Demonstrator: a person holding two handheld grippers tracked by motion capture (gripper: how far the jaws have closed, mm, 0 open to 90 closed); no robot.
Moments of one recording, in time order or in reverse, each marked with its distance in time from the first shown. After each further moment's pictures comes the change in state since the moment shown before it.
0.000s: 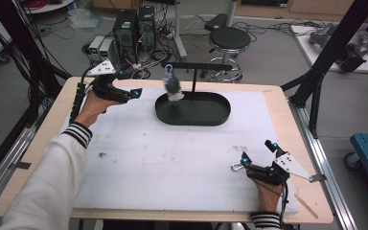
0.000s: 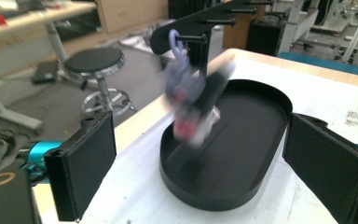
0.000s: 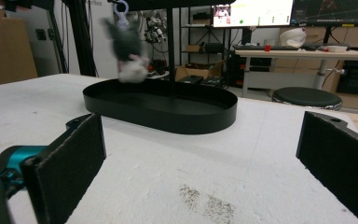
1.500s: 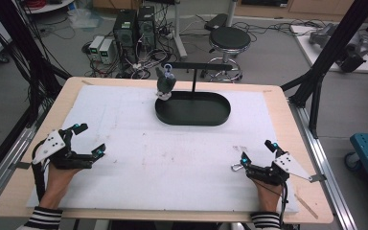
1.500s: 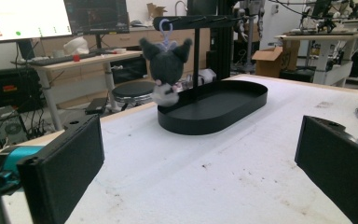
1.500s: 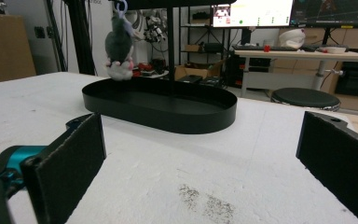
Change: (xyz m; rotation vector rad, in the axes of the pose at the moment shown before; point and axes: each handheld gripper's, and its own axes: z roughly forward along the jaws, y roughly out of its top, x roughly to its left) left arm -0.103 -0.121 -0.134 -0.237 0.184 -0.040; right arm 0.001 0.000 0.000 0.004 -0.008 -0.017
